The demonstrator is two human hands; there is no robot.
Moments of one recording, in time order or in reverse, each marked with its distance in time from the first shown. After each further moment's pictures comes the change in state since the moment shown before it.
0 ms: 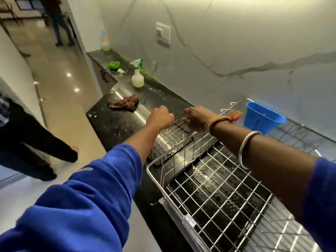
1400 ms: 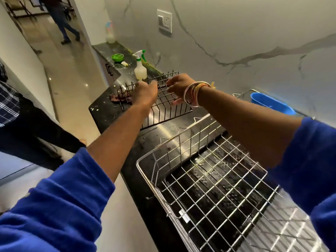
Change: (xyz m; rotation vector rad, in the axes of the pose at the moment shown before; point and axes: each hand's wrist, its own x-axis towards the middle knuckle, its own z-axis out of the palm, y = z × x) left_hand -0.012 0.040 -0.039 -0.462 0.356 -0.157; right_hand 0.049 -0.015 -0.035 0.987 -0.033 0.154
